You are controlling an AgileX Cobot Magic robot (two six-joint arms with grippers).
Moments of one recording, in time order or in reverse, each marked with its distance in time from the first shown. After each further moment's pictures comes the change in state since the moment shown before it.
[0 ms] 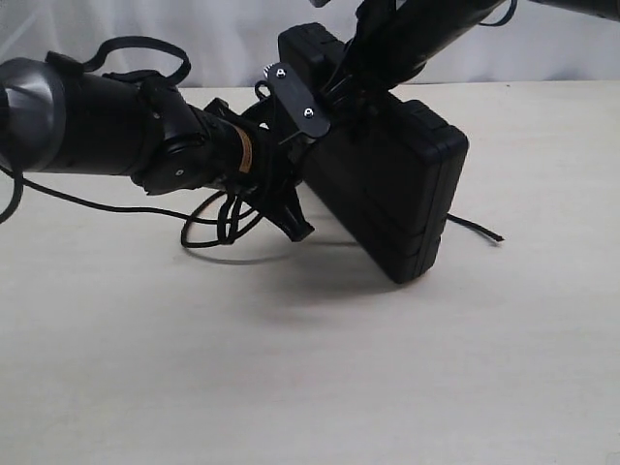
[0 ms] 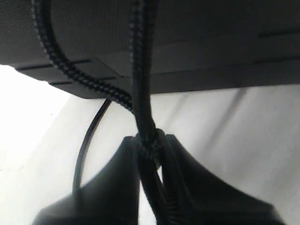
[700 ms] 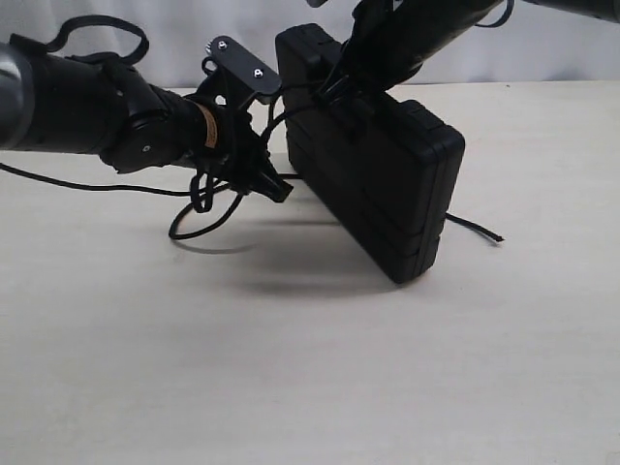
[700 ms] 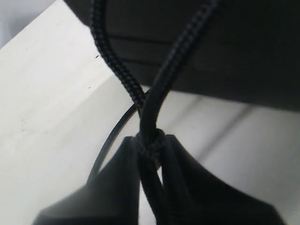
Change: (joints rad) left arm 0.107 0.003 0.000 -0.004 -0.036 -0.179; right arm 0.002 0.000 0.000 0.000 -0.002 0.008
